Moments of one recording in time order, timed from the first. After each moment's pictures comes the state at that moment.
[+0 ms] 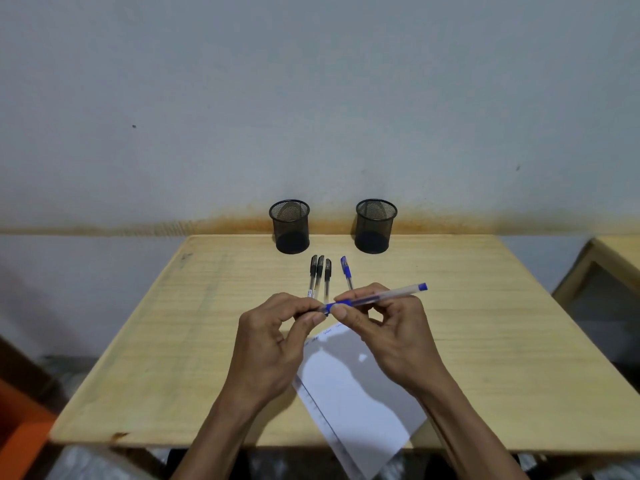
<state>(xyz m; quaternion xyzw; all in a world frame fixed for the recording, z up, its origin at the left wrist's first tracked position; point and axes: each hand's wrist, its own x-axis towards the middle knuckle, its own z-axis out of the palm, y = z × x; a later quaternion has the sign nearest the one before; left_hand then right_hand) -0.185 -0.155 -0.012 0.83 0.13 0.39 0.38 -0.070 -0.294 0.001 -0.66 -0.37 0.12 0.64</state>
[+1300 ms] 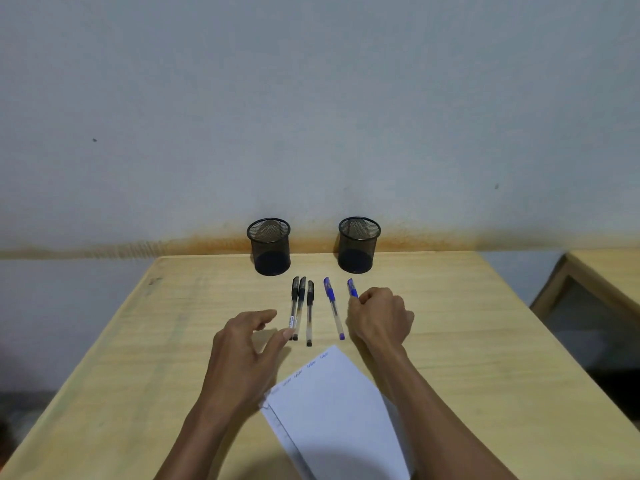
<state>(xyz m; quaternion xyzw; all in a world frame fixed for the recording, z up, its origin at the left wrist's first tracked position) -0.150 -0.107 -0.042 0.84 0.28 0.29 0.36 0.042 -0.215 -0.064 -0.95 -0.06 -0.02 0.30</state>
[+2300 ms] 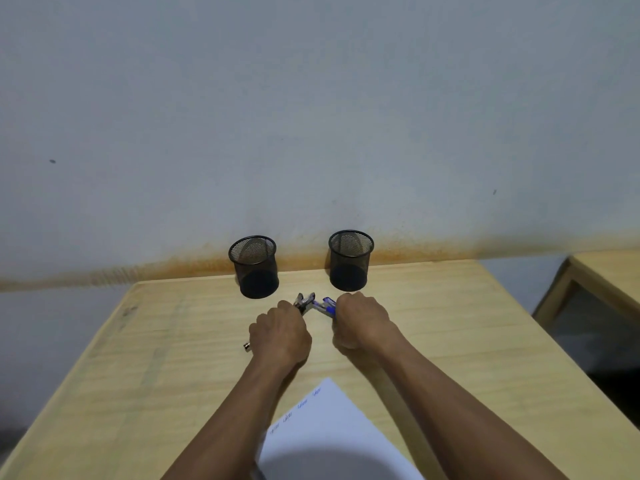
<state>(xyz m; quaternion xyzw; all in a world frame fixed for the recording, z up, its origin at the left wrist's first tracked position) -0.007 -0.091 -0.051 0.92 0.37 0.01 0.11 0.075 -0.197 -0.028 -0.94 -0.33 0.10 0.04</state>
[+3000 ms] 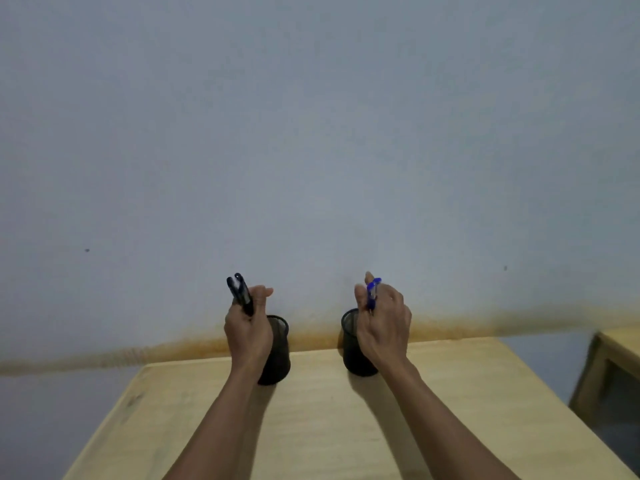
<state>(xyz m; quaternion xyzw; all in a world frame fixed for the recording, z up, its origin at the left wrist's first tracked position) 0.030 0.002 0.021 0.65 0.27 0.49 0.51 0.141 -0.162 0.017 -0.83 -0.21 -0.16 0.49</state>
